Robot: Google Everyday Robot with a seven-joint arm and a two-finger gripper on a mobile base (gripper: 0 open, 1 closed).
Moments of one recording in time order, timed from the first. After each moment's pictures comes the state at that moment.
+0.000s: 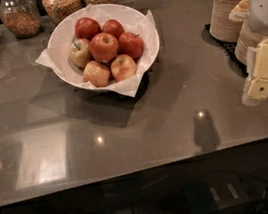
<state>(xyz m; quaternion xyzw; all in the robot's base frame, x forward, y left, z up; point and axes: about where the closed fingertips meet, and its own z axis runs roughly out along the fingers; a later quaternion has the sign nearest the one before) 0.444 -0.212 0.976 -0.60 0.78 -0.03 0.18</state>
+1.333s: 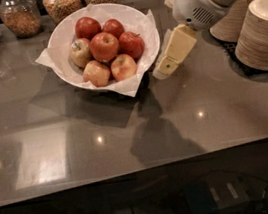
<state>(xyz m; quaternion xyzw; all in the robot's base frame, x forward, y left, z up) 0.544 -0.099 0.984 -0.57 0.75 0.05 0.34</state>
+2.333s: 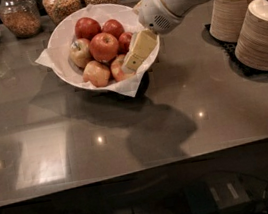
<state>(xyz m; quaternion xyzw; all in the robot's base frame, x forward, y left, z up) 0.616 -0.031 0.955 -0.58 0.71 0.12 0.38</state>
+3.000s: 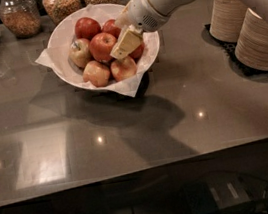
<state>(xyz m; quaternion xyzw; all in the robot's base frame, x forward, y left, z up) 0.649 -0.010 0.950 -0.60 0.69 0.11 0.40</state>
